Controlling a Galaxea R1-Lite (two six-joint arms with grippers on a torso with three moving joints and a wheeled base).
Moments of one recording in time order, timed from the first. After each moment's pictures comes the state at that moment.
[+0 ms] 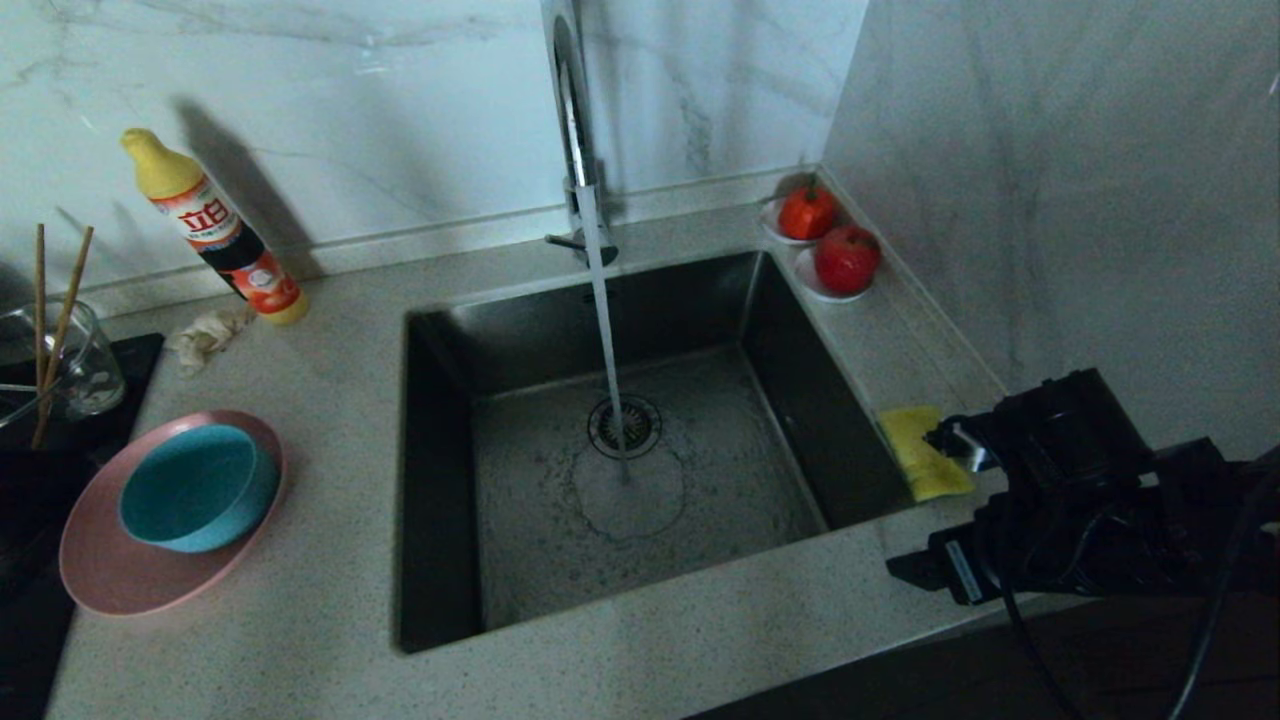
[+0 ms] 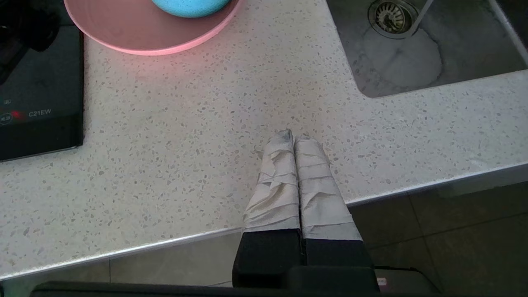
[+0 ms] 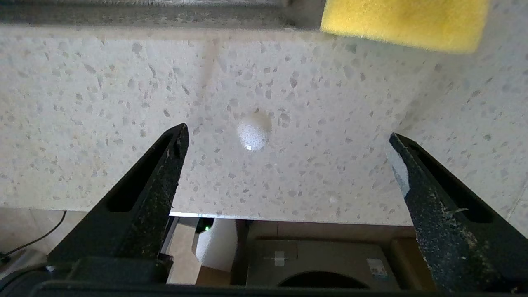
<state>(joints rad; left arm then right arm) 0.00 0.00 -0.08 0.18 0.00 0.00 0.38 1.65 -0.87 0.05 -0.15 0.09</state>
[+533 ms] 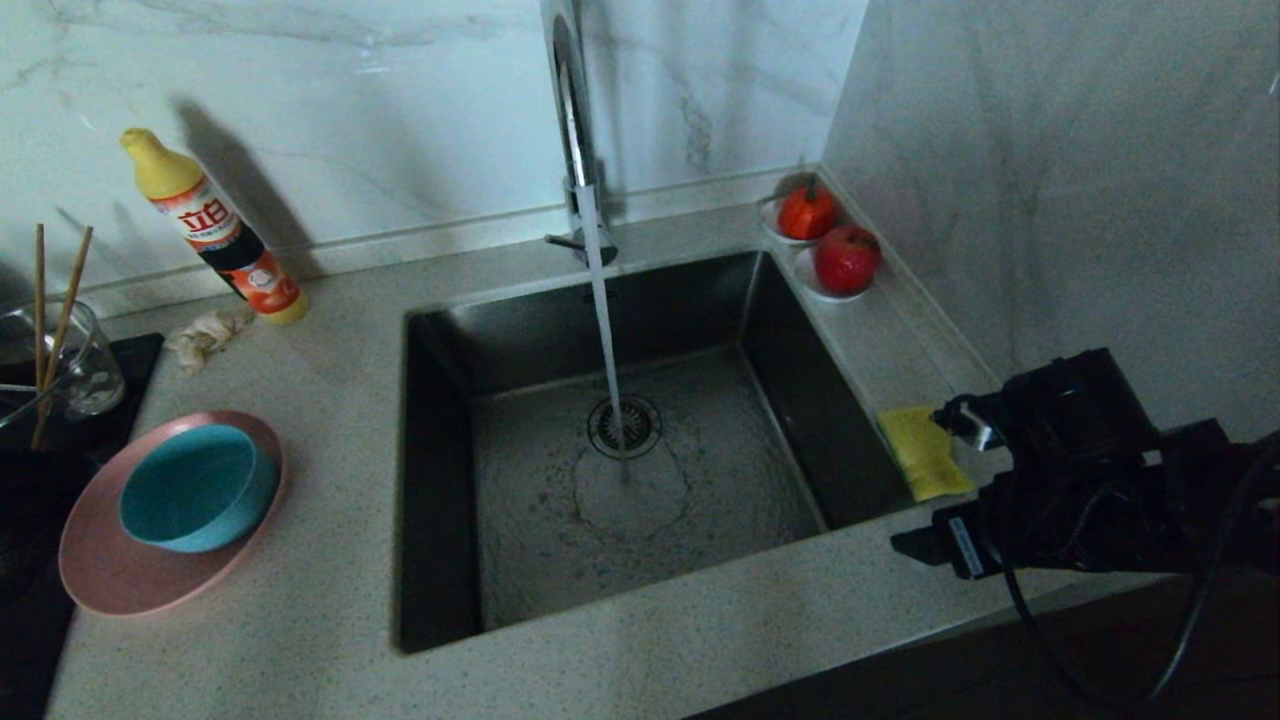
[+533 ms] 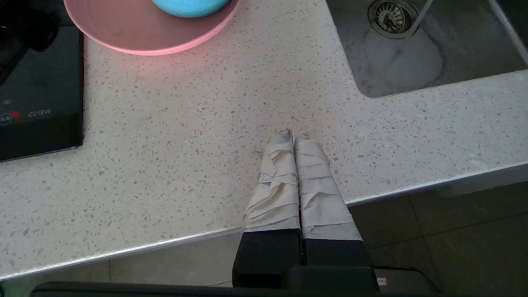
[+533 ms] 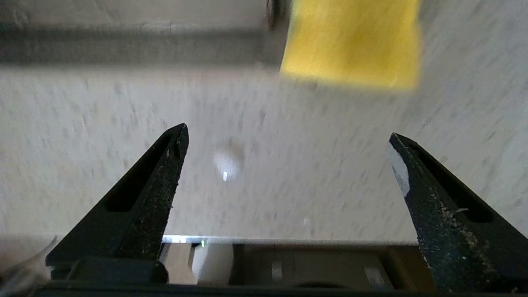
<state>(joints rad) 0.00 0.00 -0.08 0.18 0.00 0.00 0.34 1.66 -0.91 0.04 -0.15 0.07</state>
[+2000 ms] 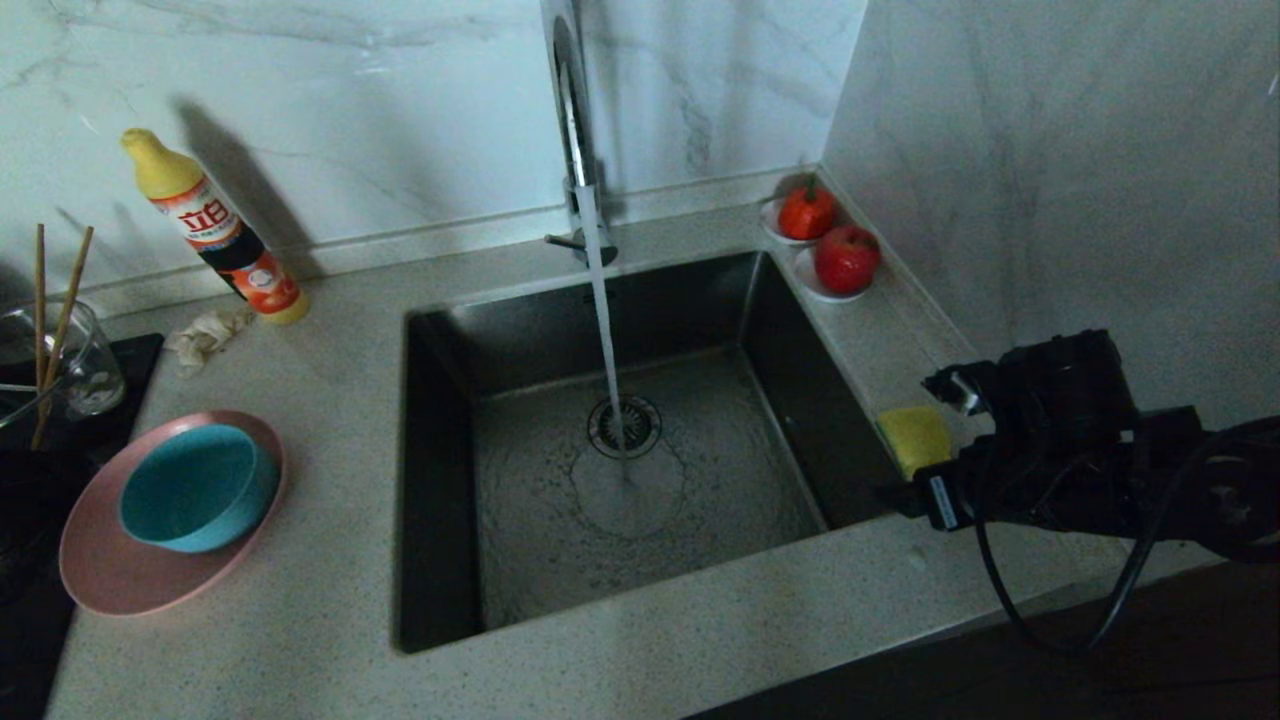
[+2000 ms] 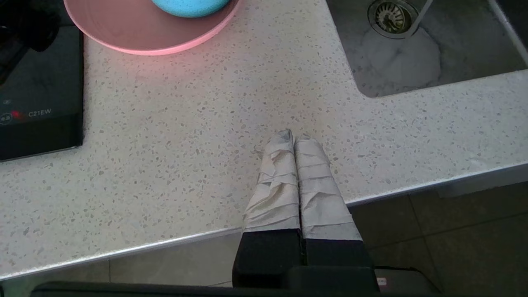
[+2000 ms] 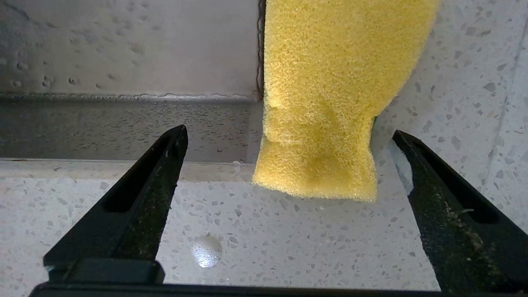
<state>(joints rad) 0.00 0.00 -0.08 0.18 0.00 0.00 0.29 1.73 -0.93 -0.17 -0.11 0.00</state>
